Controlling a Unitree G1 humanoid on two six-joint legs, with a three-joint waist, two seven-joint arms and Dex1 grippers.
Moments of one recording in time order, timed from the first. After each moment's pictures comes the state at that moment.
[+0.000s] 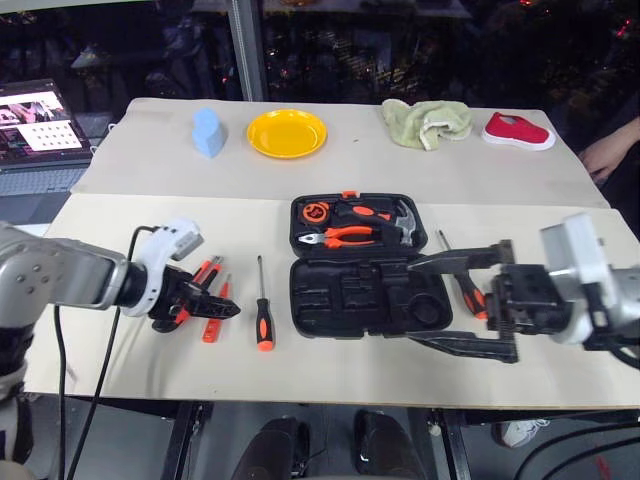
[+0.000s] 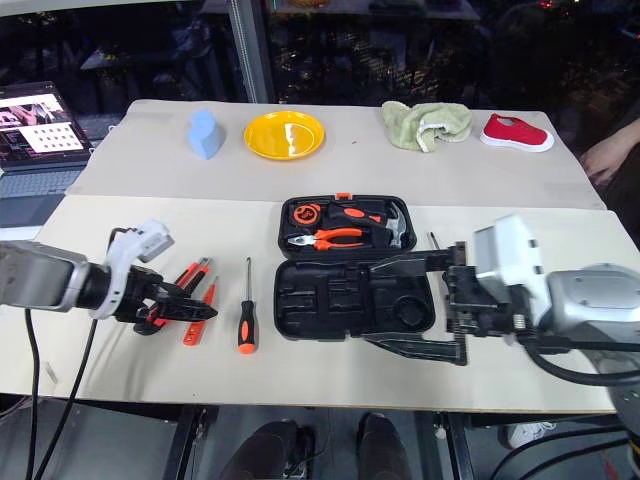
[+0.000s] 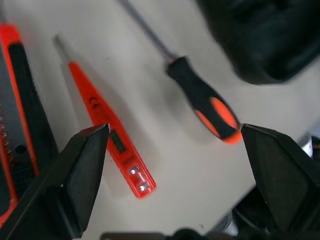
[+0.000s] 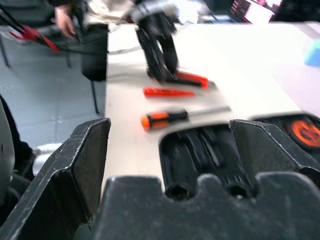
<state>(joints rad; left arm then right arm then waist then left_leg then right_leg) -0.66 1.05 -0.08 -0.14 -1.30 1.61 -0.28 -0.24 -0.95 -0.22 -0.71 0.95 0.66 0.99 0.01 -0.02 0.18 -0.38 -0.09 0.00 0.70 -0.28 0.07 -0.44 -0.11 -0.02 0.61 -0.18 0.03</state>
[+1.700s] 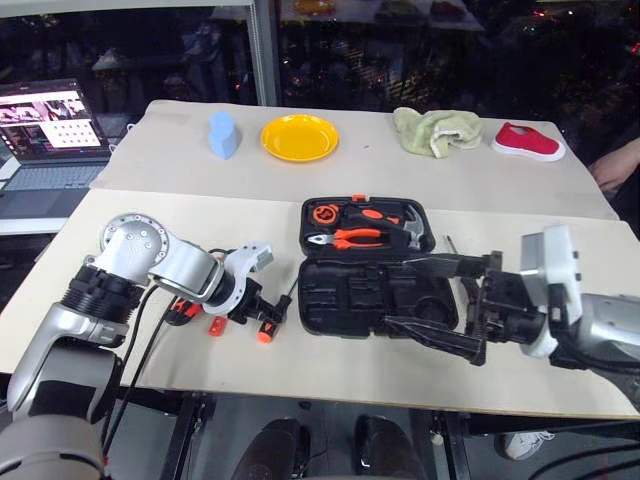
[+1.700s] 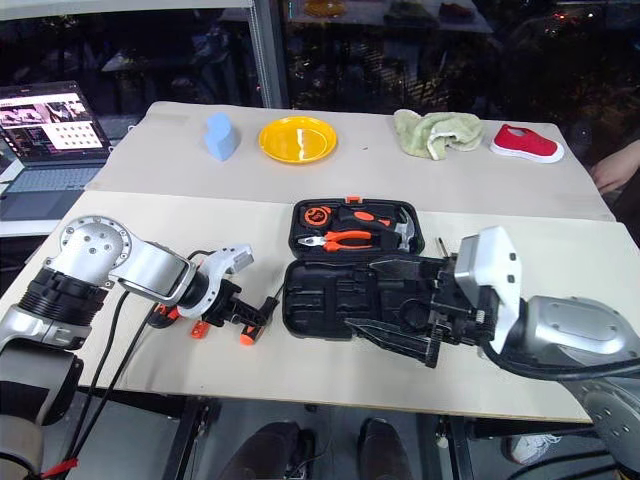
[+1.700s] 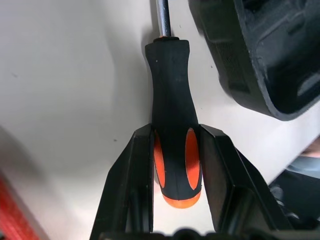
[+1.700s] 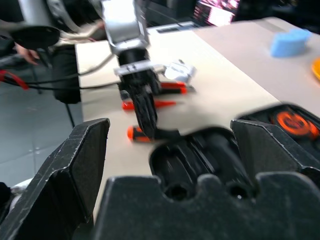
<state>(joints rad) -0.87 0.78 -0.32 0.13 -1.54 1.61 0.24 0.00 -0.96 -0.38 -0.80 1.05 0.69 0.72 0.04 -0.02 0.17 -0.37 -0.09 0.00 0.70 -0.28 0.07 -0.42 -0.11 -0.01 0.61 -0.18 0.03</state>
